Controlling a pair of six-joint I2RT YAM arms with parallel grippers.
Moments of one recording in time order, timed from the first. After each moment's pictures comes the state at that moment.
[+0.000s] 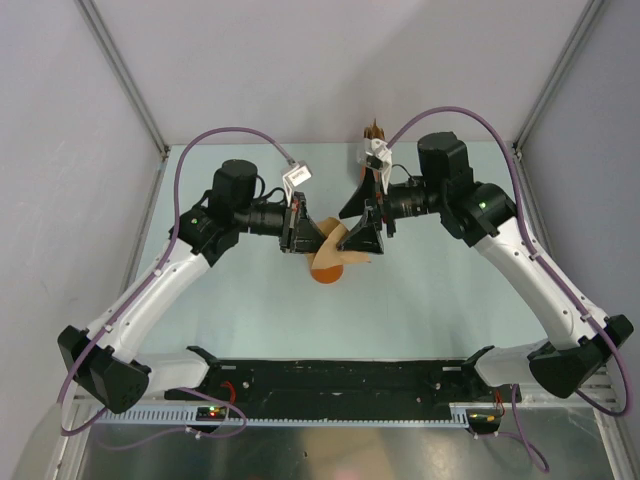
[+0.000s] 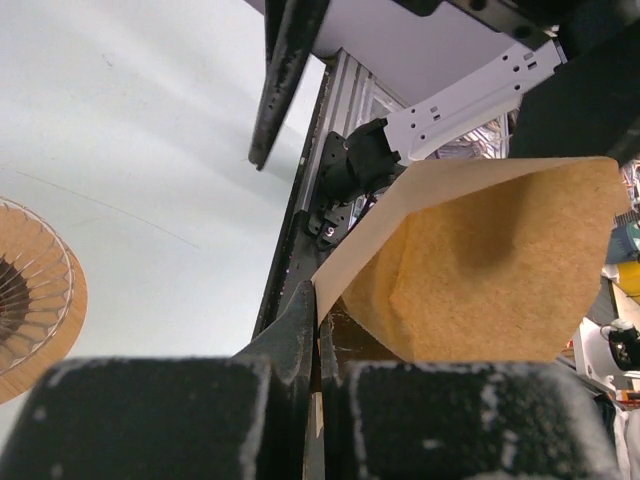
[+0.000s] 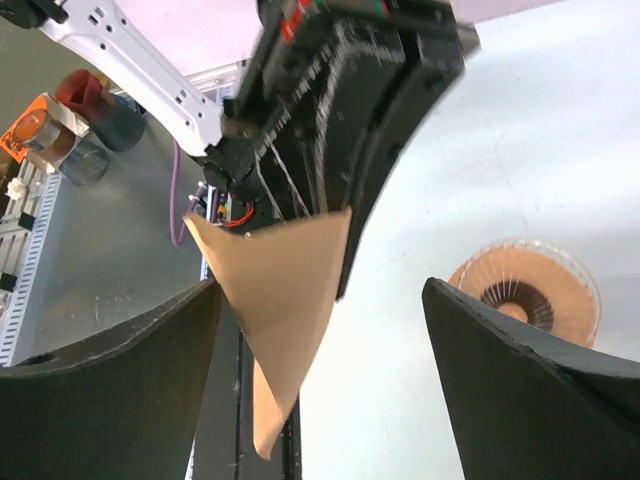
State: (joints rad) left arm -0.55 1.22 1.26 -0.48 0.95 -0.29; right arm 0.62 1.36 1.60 -0.63 -0.93 -0.10
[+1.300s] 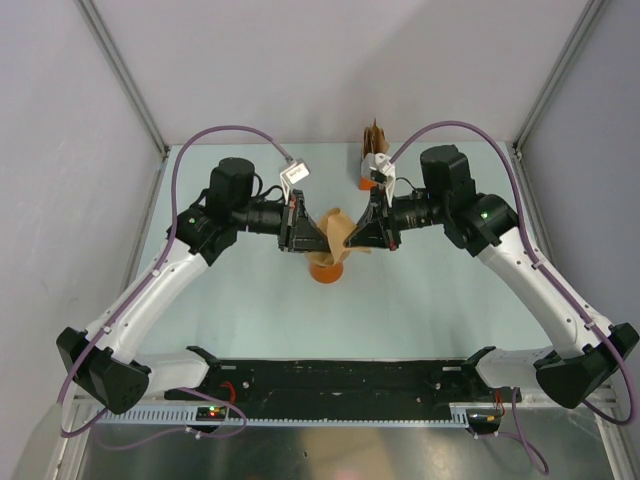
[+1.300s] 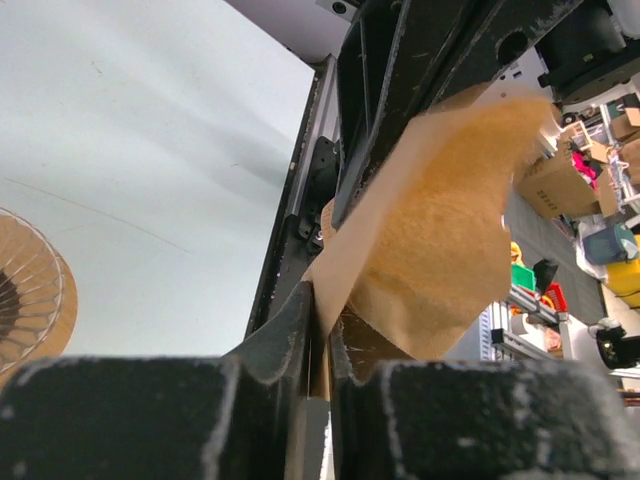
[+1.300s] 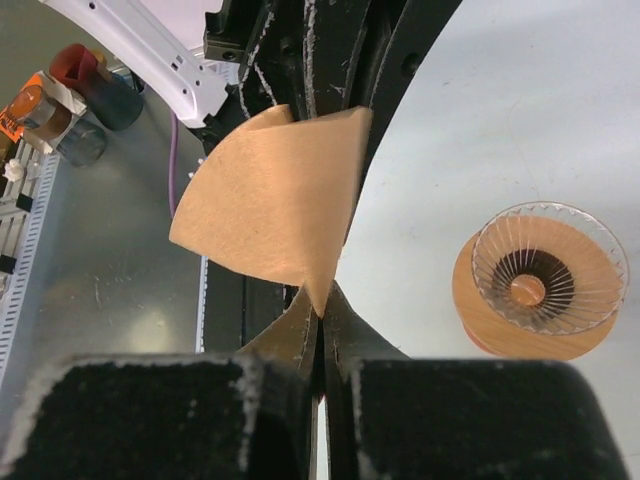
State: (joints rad) left arm -0.54 1.22 1.27 -0.47 0.97 -0.31; right arm 0.59 1.28 1.45 -0.64 -0.94 -0.14
